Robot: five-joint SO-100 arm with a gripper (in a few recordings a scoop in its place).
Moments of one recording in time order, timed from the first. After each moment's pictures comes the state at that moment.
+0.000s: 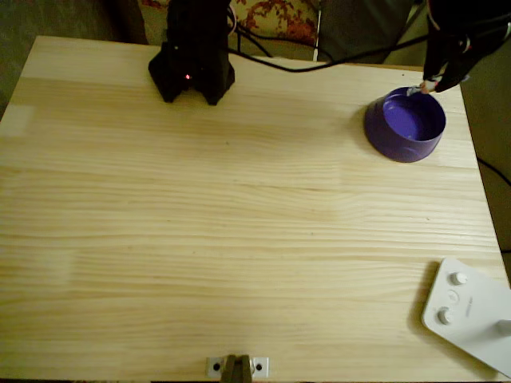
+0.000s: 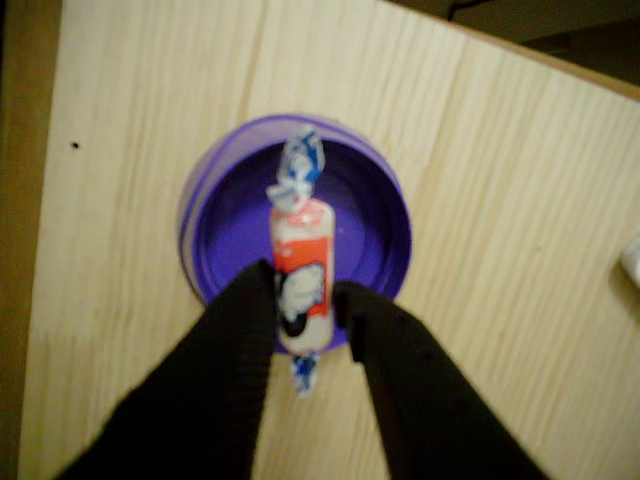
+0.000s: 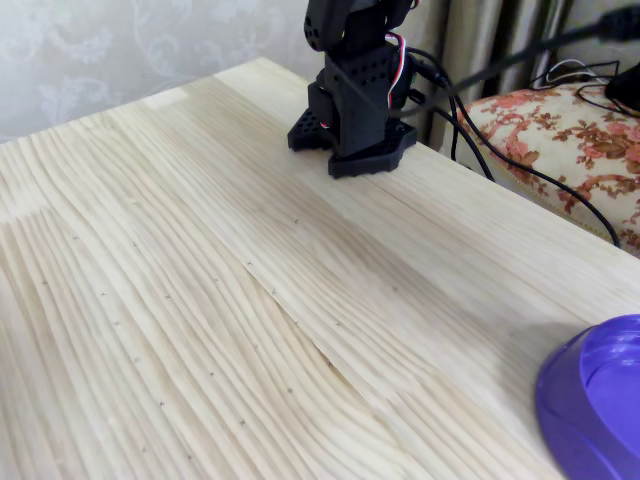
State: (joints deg) arm -87.2 58.7 55.3 81.1 -18.5
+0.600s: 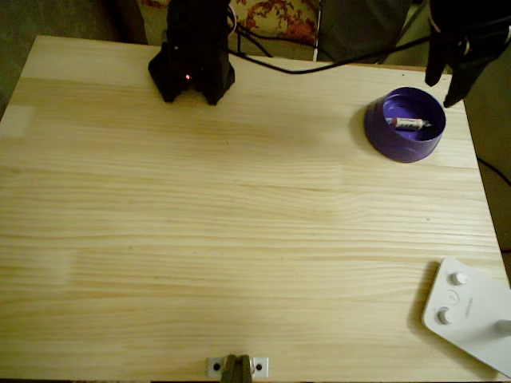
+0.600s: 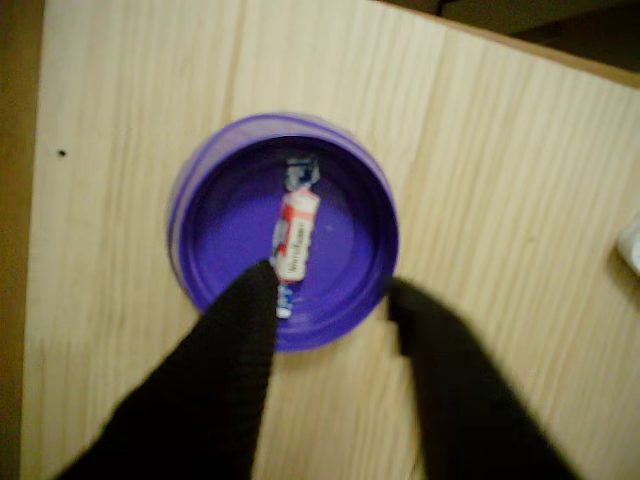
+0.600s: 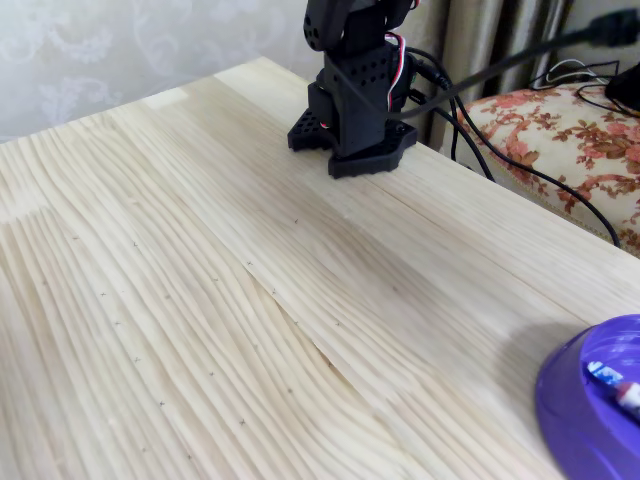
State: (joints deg) arm -85.9 58.7 55.2 81.1 -17.3
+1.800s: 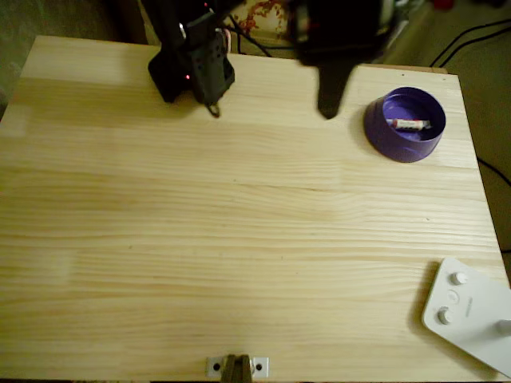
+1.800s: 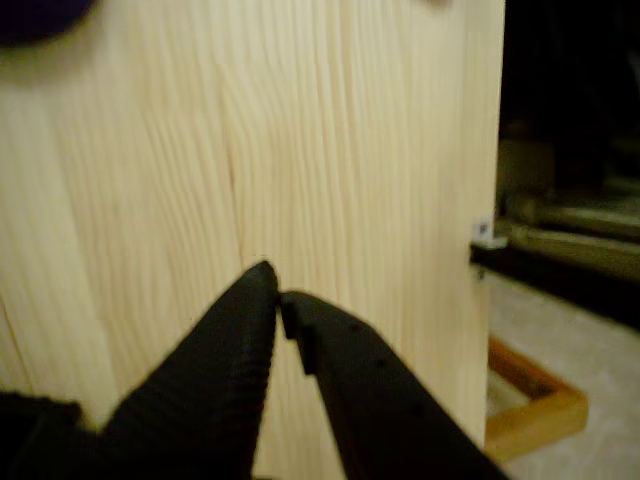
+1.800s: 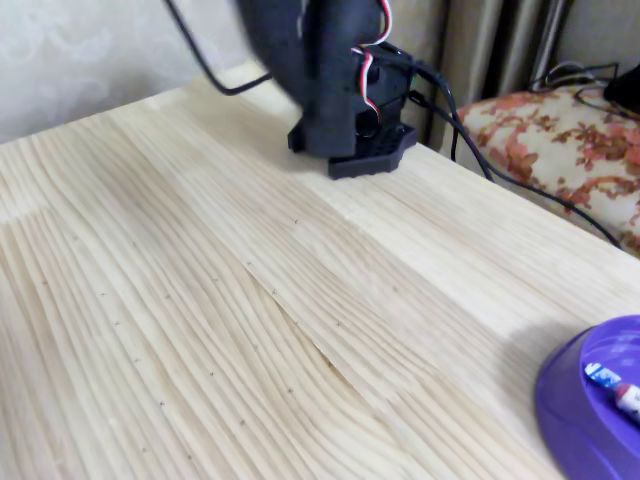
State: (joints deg) arm -45.7 104.2 84.1 95.7 -40.9
